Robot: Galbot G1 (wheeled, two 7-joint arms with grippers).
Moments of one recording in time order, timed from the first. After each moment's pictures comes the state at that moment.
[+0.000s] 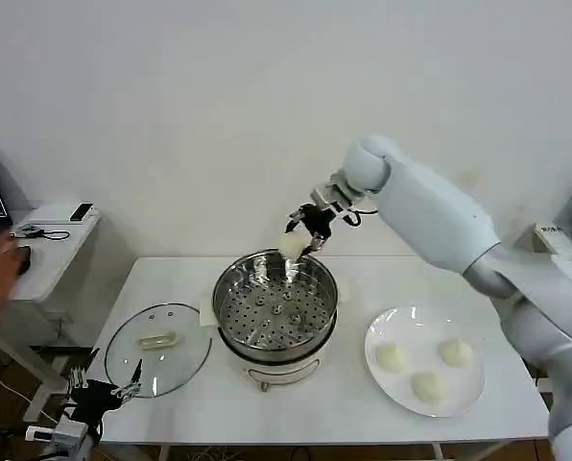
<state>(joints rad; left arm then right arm) 1.65 -1.29 -0.85 -2.01 0.07 0.14 0.17 0.27 1.25 -0.63 0.99 -0.19 0.31 -1.26</state>
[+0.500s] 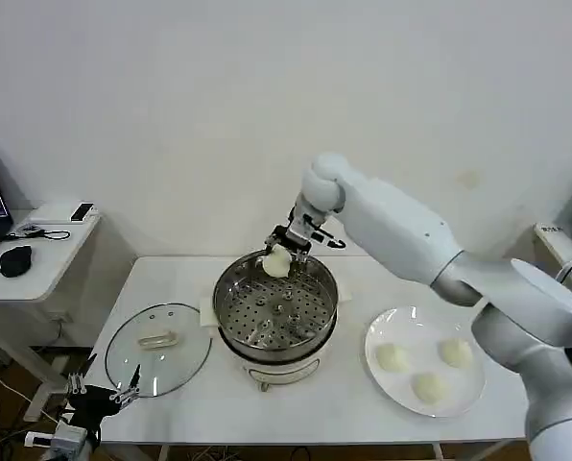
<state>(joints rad) 1.66 -1.31 -0.85 -2.01 0.08 0.14 0.17 0.23 1.34 -0.68 1.02 -0.47 0.55 -1.23</state>
